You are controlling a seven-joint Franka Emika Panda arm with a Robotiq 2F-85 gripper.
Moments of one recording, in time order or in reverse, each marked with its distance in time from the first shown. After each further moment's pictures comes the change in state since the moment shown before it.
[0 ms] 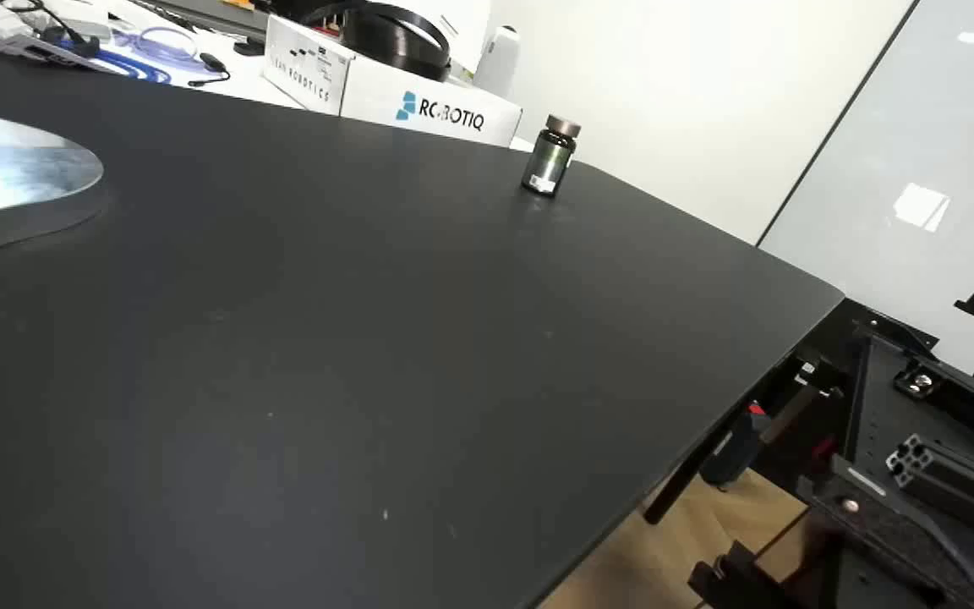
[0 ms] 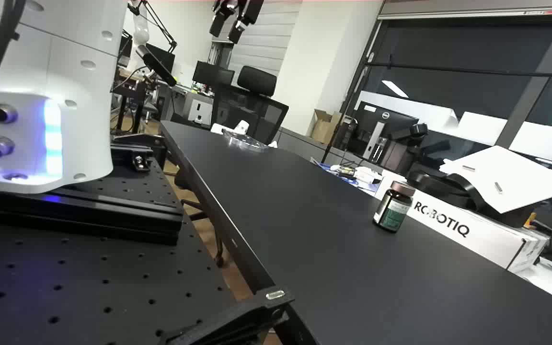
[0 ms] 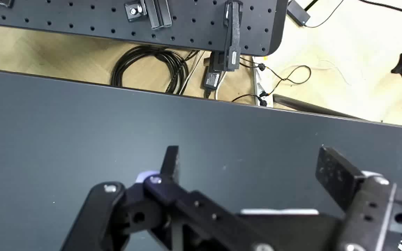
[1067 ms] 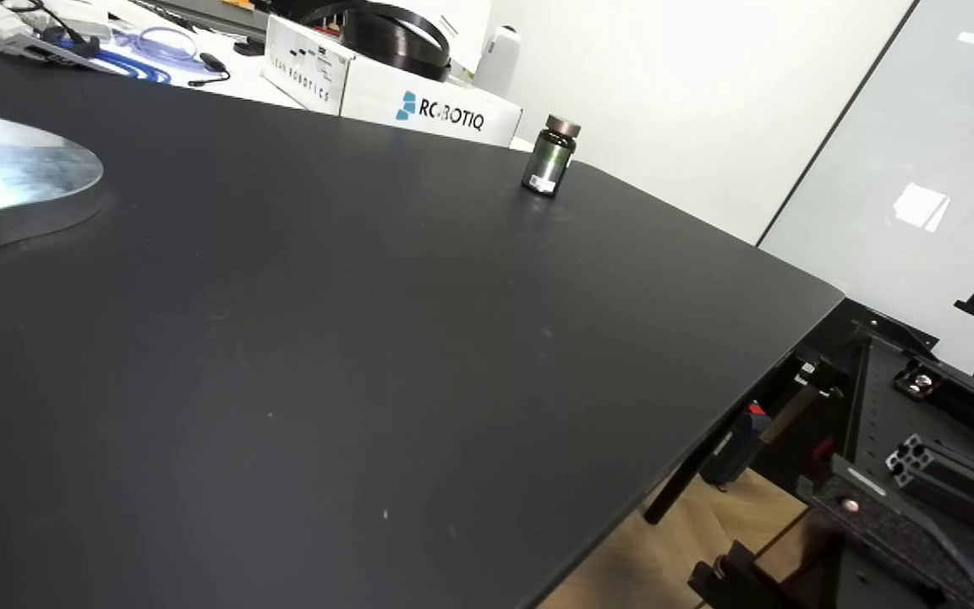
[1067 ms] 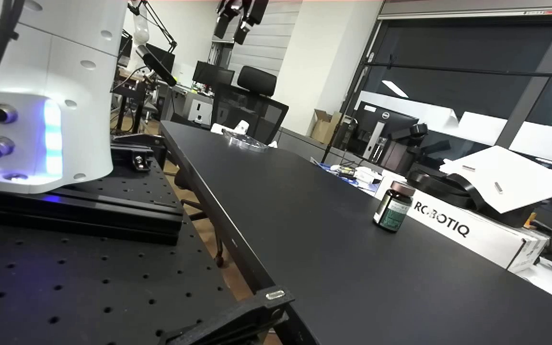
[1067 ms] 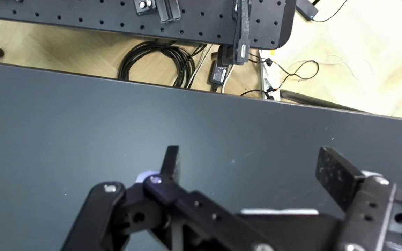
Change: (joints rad) arm -0.023 0.005 -0.001 0.005 -0.033 0.009 -0.001
